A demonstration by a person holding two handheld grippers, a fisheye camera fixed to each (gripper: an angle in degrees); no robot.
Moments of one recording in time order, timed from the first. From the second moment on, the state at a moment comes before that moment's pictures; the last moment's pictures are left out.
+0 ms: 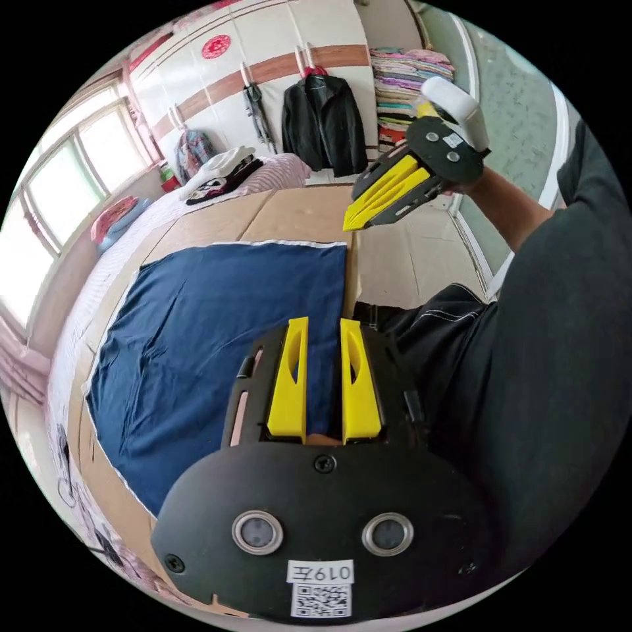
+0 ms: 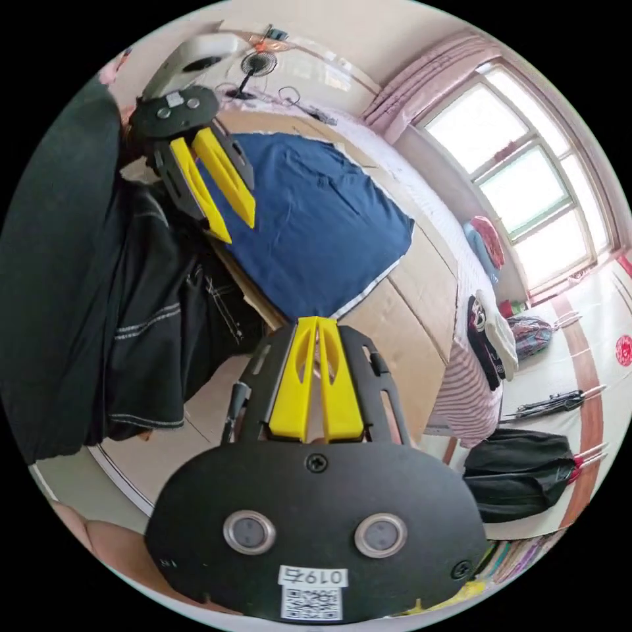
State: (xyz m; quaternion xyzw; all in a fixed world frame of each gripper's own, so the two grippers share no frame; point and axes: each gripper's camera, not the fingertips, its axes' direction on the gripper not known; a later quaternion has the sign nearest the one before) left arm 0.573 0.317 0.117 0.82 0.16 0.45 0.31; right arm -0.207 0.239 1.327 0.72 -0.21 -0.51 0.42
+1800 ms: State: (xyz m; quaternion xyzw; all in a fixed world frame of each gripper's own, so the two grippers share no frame) left arm 0.363 0.088 0.368 0.77 0.45 0.05 0.45; right arm -0.231 0.075 1.257 0.68 -0.48 -0.45 0.33
